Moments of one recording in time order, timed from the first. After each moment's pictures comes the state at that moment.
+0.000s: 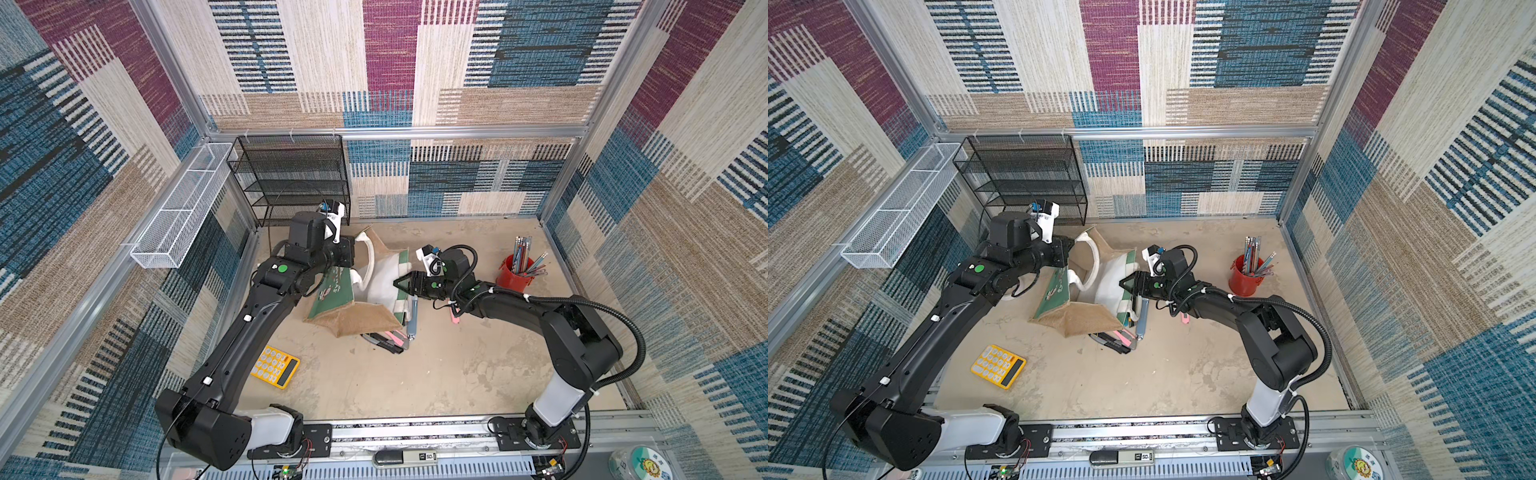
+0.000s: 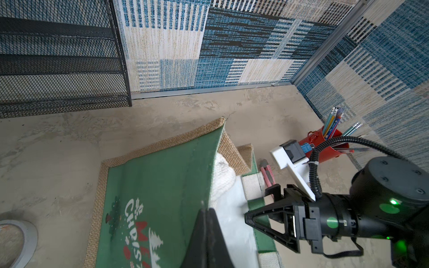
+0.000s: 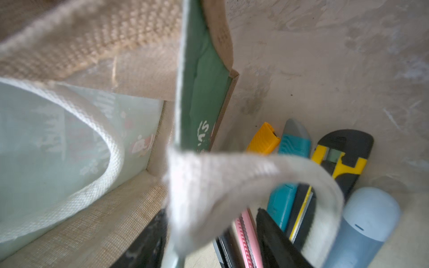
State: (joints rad) left arm -0.36 1.32 1.40 -0.58 0.11 -0.22; right arm 0.54 1.72 1.00 0.22 -0.56 0.75
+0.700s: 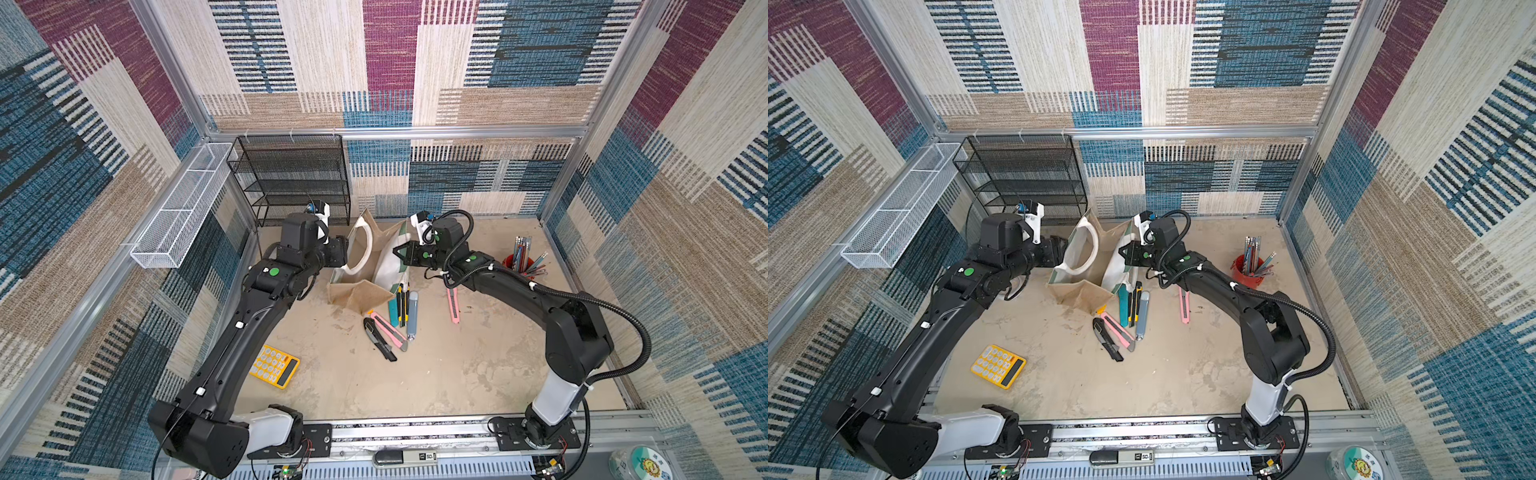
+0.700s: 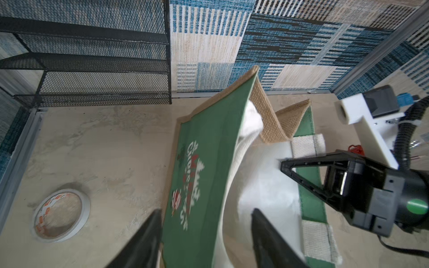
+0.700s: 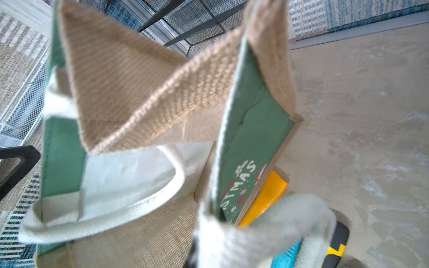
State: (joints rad) left arm -0.34 1.28 1.40 -0.66 -0.05 -0.22; right arm 0.56 1.78 1.40 -0.07 -0.39 0.60
